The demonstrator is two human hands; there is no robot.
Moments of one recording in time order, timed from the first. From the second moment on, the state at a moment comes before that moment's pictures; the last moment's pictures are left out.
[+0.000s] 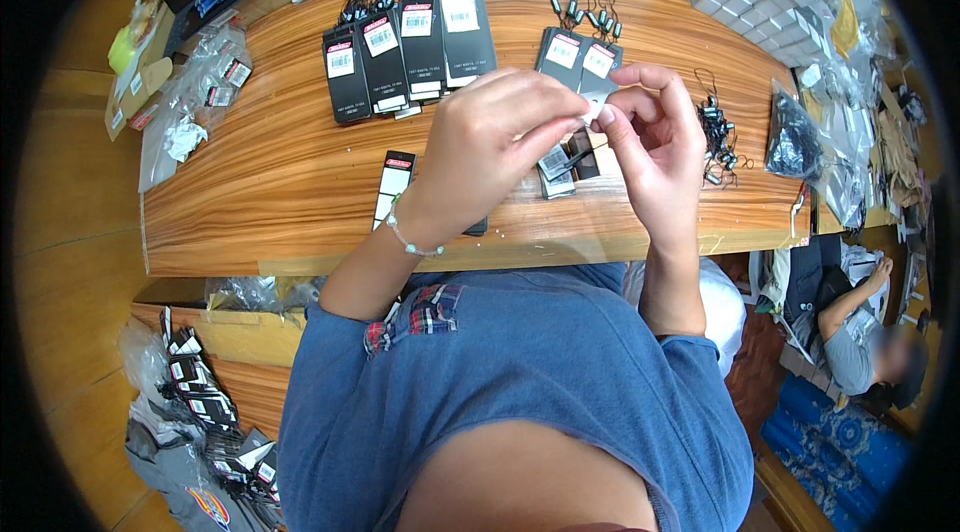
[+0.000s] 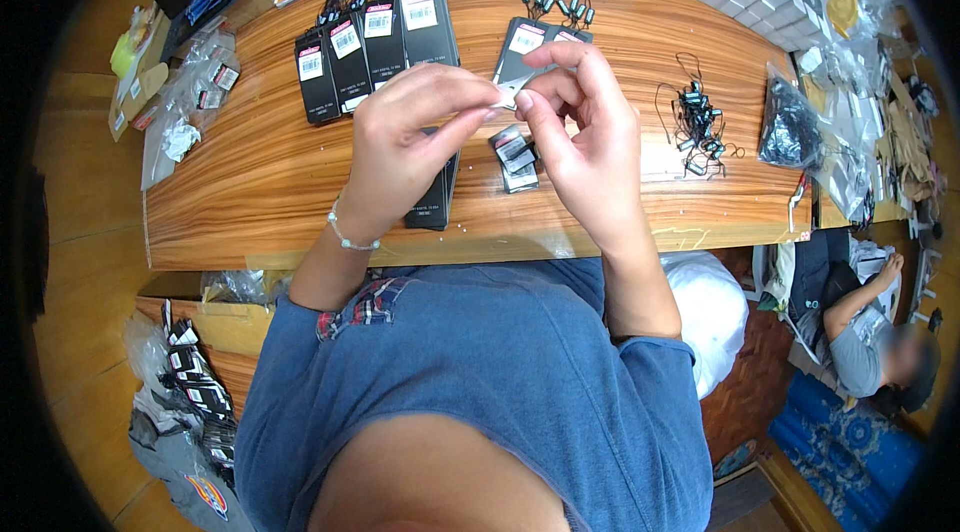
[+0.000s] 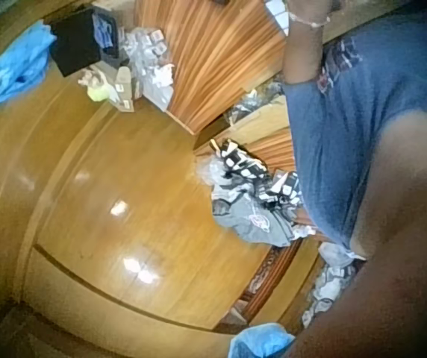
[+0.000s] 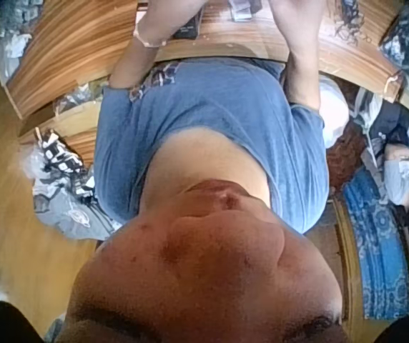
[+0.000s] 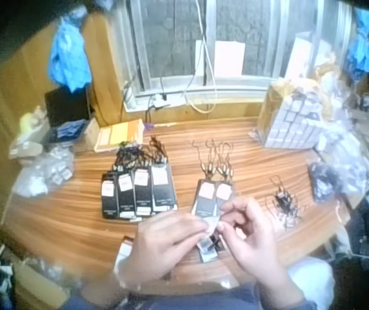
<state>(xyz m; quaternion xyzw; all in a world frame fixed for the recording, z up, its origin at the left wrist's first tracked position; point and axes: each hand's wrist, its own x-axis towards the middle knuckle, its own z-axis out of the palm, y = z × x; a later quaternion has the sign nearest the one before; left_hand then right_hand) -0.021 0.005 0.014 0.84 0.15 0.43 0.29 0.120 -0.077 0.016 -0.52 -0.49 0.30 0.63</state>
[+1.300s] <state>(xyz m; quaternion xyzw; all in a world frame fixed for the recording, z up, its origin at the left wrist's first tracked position) 0.002 0.002 -0.006 0.61 0.13 0.41 0.66 0.137 -0.061 0.004 -0.23 -0.30 0.43 0.82</state>
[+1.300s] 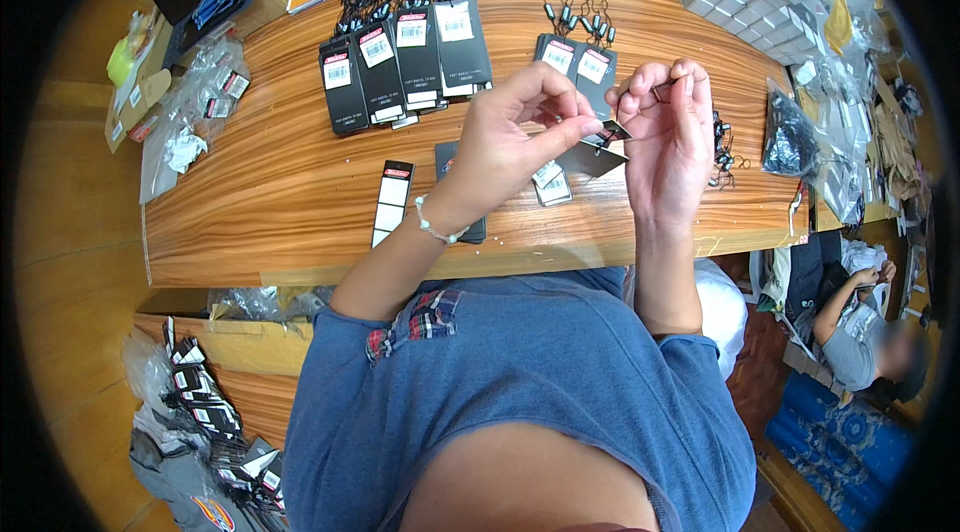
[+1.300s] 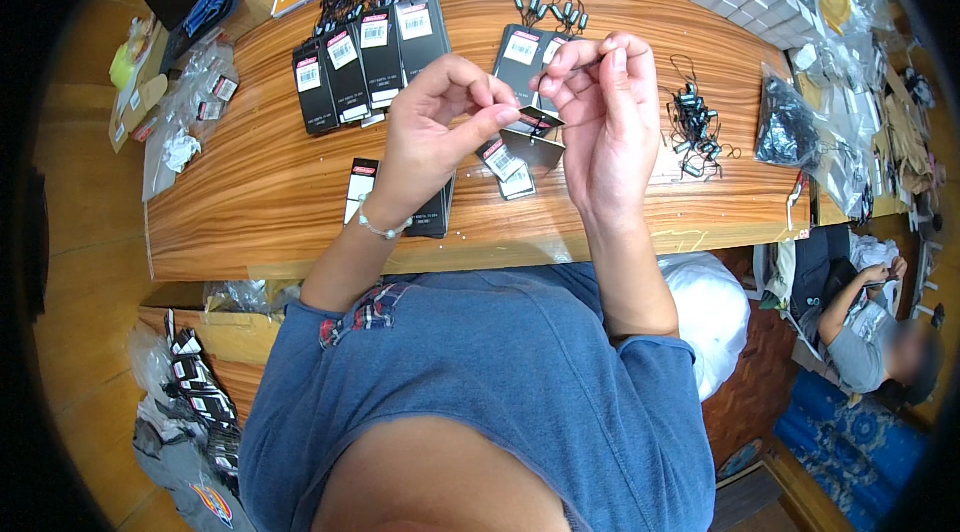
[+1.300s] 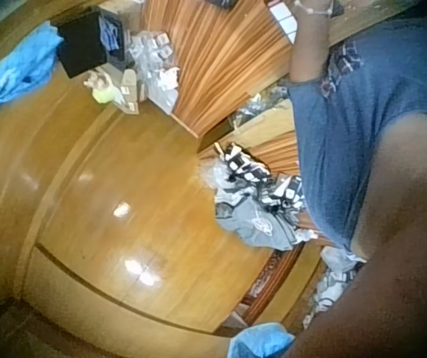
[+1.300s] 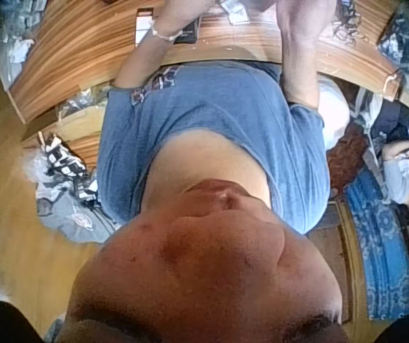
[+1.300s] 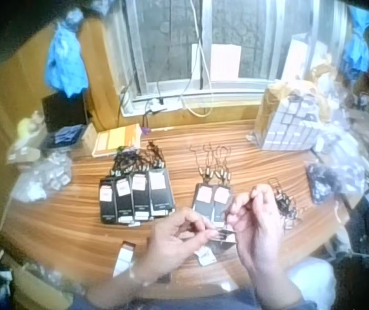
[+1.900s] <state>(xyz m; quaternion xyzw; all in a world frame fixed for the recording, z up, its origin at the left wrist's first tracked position) 0.000 -0.002 -0.003 0.77 0.09 0.32 0.55 0.131 -0.064 0.010 -0.14 -0.30 0.39 0.86</state>
